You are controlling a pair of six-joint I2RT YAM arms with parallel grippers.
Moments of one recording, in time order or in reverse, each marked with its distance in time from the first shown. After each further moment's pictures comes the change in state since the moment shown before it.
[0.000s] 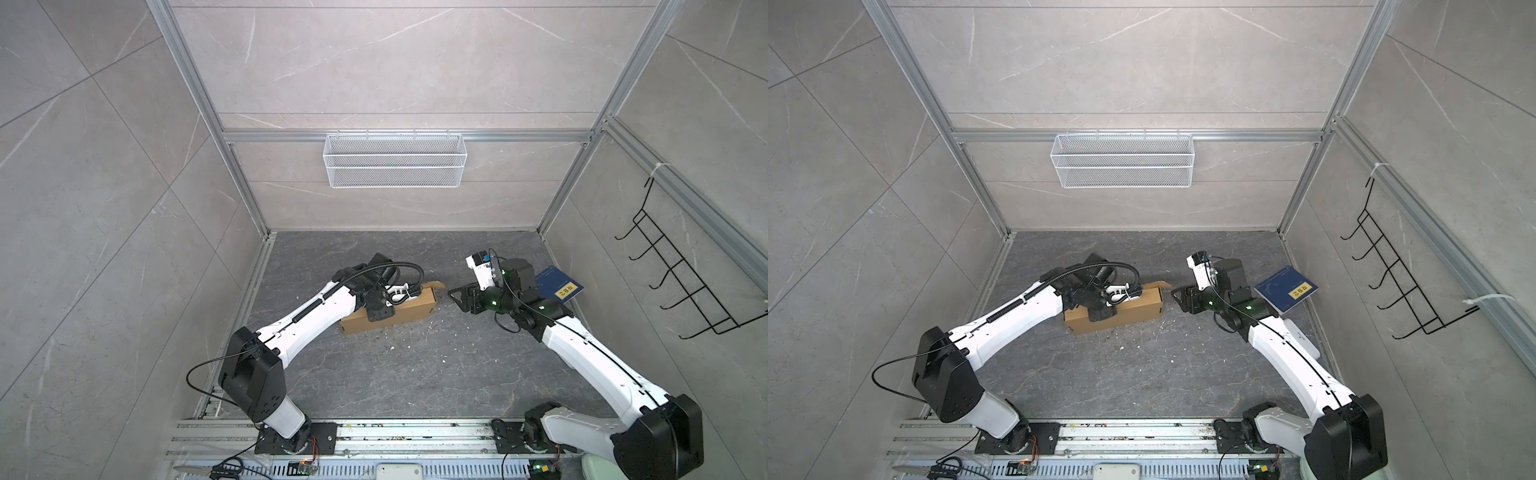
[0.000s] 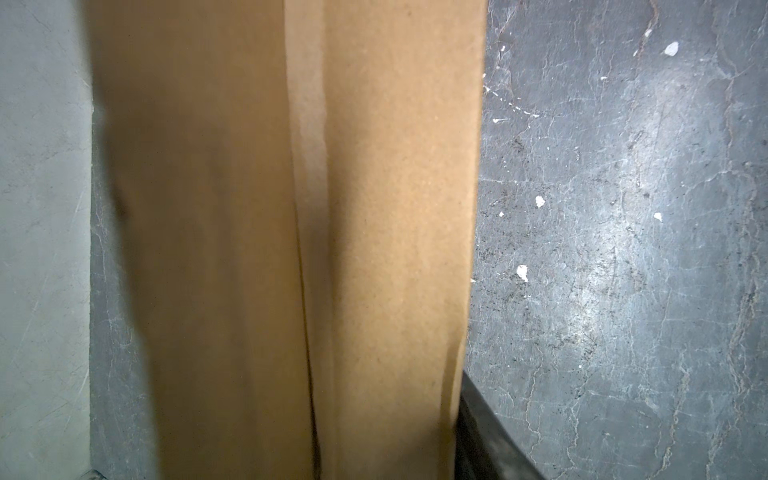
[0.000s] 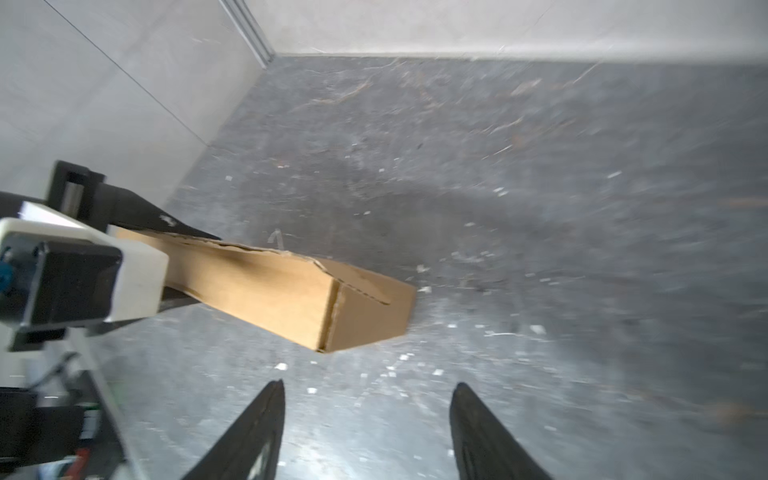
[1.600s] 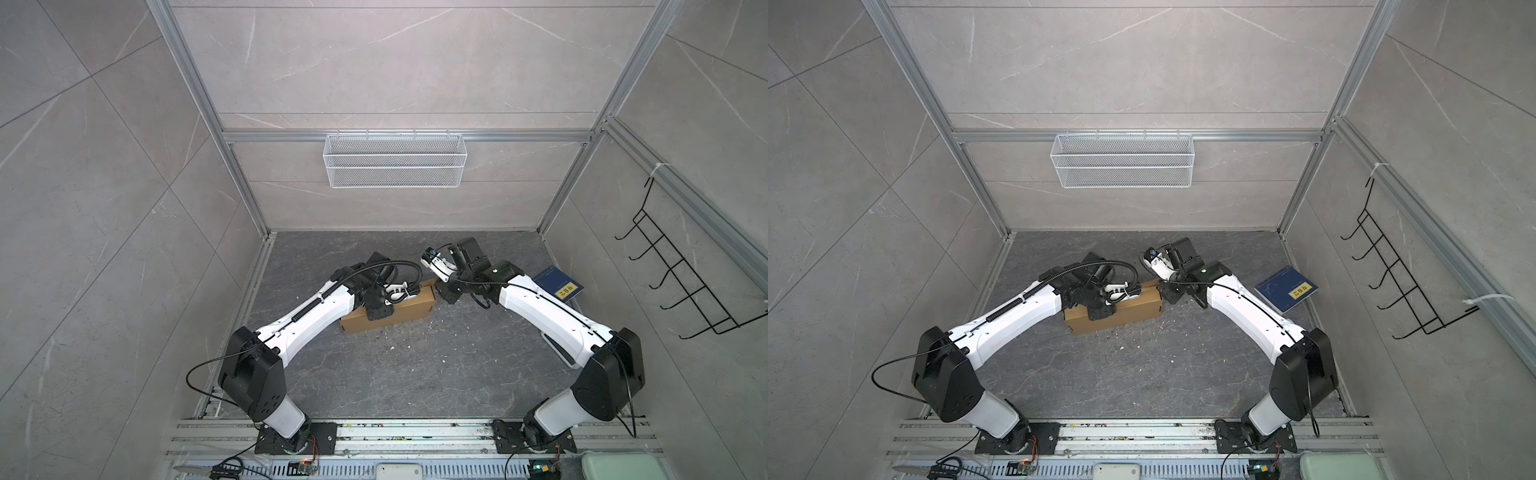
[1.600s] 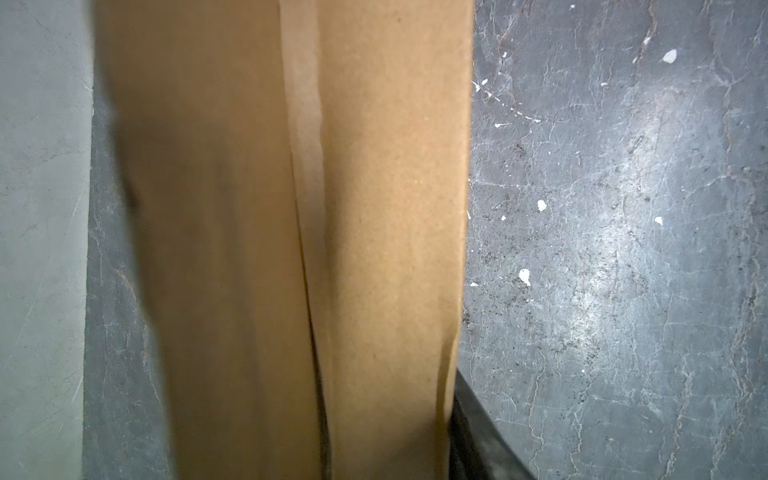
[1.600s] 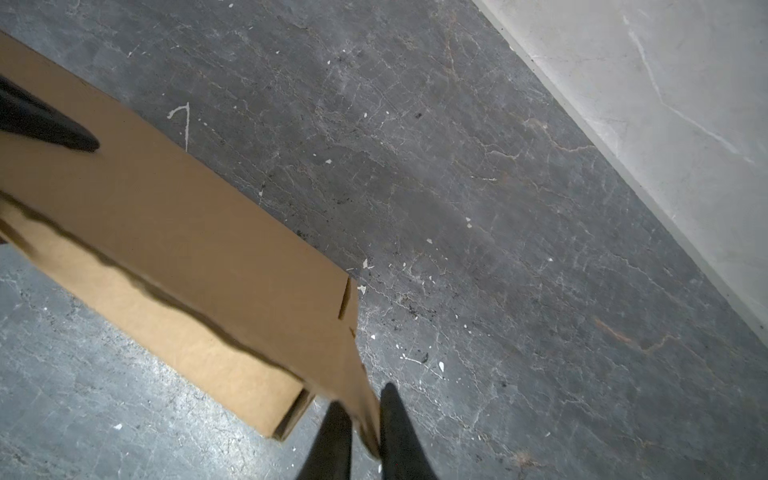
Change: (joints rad) left arm 0.017 0.002 -0.005 0.017 0.024 0.006; right arm 0.206 0.390 0.412 -0.293 0.300 -0.418
